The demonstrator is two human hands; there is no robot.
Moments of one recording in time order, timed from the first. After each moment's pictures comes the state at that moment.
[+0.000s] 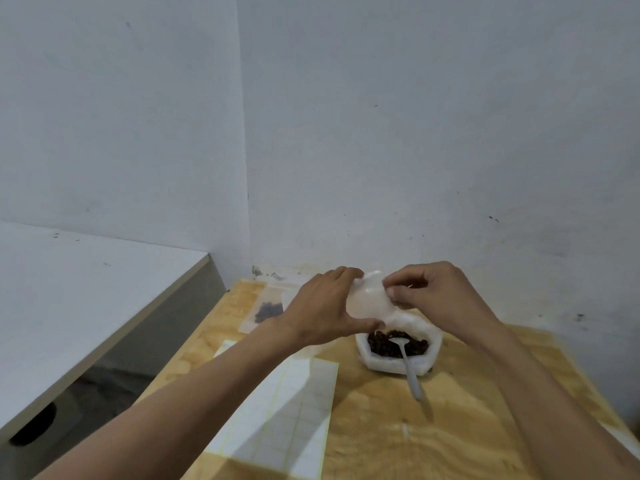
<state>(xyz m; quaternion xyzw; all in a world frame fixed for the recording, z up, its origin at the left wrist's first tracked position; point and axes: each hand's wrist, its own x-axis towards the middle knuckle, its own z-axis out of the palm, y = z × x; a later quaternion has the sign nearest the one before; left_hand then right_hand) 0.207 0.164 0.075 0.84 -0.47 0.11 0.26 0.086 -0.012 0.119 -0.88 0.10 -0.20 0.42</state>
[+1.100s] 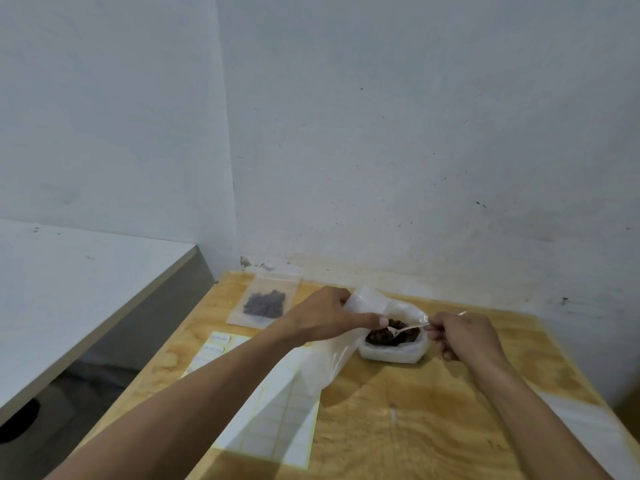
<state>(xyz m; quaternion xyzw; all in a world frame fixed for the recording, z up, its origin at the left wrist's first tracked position) 0.200 0.145 0.049 0.82 -0.35 -0.21 0.39 0.056 -0.057 0.032 -0.71 0.41 -0.21 0.53</state>
